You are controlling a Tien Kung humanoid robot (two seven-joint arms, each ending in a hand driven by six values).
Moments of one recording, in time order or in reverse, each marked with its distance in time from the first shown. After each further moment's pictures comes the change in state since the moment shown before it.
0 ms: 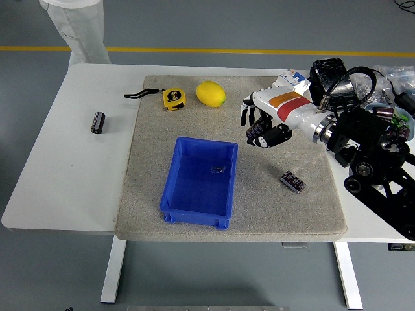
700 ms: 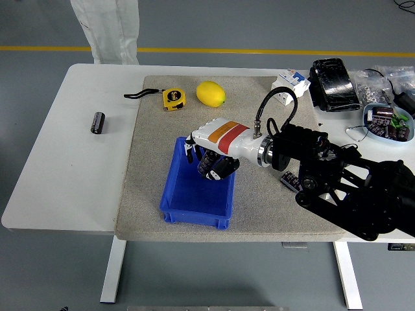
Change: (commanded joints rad) left arm -0.003 0.019 0.042 -0.003 -0.009 0.012 0.007; right arm 0.128 0.125 -0.247 -0.127 0.005 -0.021 0.047
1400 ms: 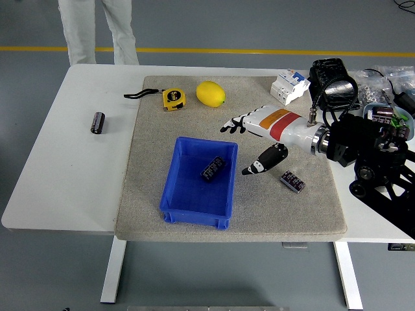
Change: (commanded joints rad) left arm 0.001 -0.007 0.041 0.002 -0.059 0.009 -0.005; right arm -0.166 -0.281 0.272 0.176 -0.117 0.168 0.125
